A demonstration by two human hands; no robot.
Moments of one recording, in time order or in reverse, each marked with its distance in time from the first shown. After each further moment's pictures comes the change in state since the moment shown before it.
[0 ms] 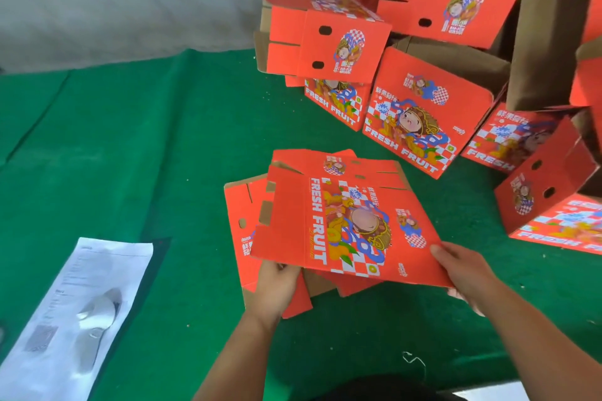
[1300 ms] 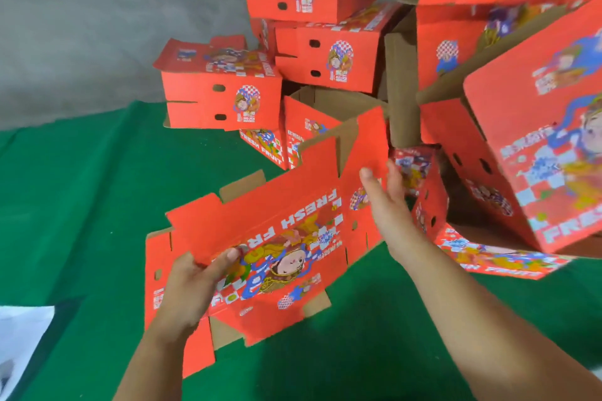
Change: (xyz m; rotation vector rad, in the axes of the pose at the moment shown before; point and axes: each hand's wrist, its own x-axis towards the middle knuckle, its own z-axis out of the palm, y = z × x) left_hand 0.012 0.097 0.091 0.089 0.004 0.265; right_hand 0.005 -0.139 -0.101 0.184 0.019 -0.553
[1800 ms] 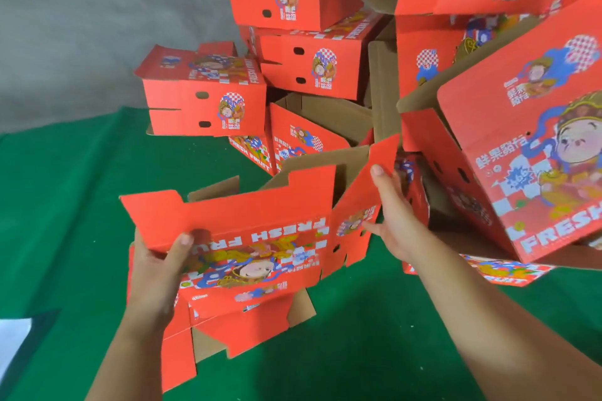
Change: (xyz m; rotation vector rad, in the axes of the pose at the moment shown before) left_hand 0.020 0.029 0.009 -0.164 0.226 0.205; right_hand 0.030 0.005 -0.043 0.331 -0.149 0.199
